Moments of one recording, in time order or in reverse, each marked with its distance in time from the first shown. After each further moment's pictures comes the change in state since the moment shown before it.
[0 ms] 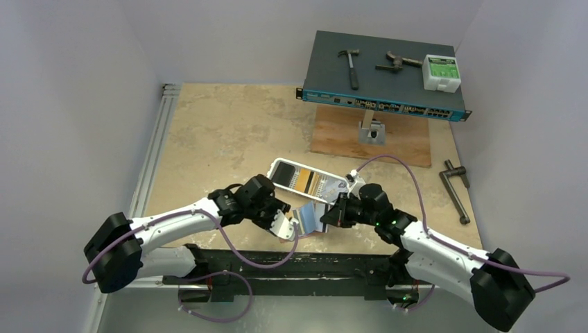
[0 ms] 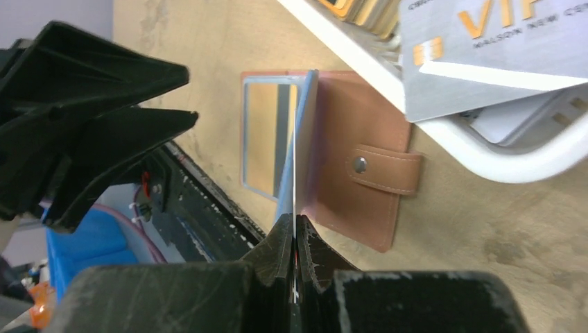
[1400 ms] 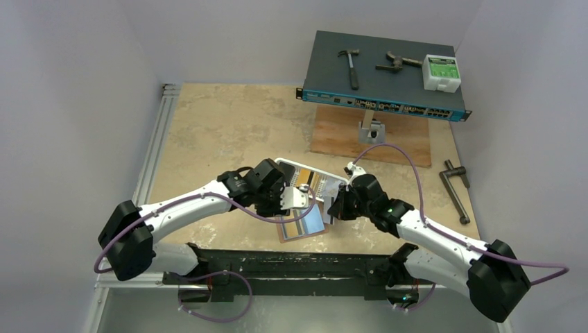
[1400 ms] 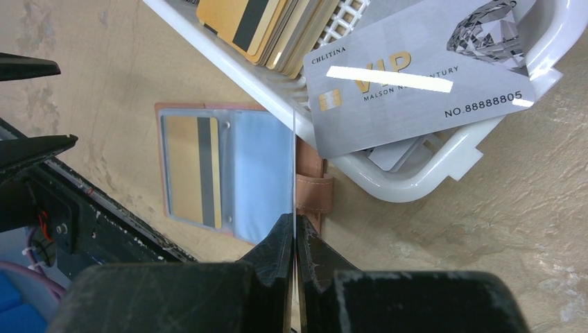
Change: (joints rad) left arm 0.032 0.137 0.251 -0.245 -0.138 -0.438; right arm 0.001 0.095 0.181 -0.282 0.218 -0.174
